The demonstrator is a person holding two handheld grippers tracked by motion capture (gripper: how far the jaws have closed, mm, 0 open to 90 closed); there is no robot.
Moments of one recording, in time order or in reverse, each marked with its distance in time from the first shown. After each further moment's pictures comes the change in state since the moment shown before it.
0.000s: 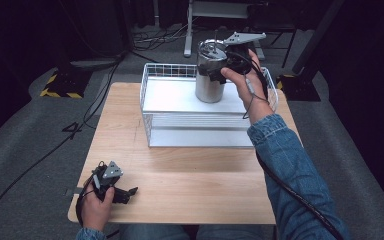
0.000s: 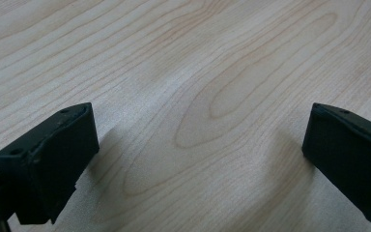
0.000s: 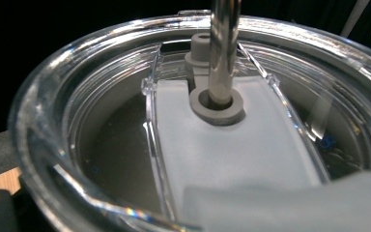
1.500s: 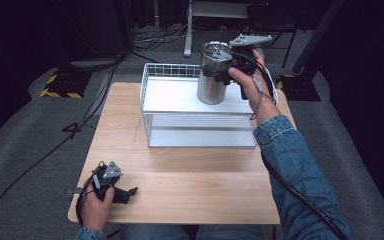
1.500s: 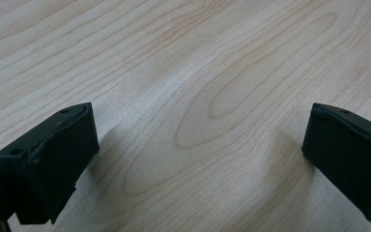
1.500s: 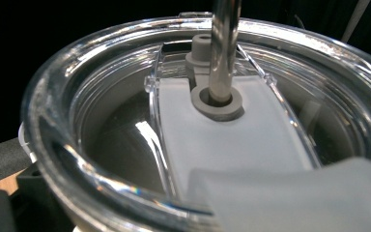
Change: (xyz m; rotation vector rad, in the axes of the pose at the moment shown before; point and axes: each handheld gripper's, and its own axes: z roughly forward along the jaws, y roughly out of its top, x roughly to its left) left arm 0.000 0.000 0.000 0.000 0.000 0.001; right arm -0.010 -0.009 -0.007 -0.014 0.017 0.038
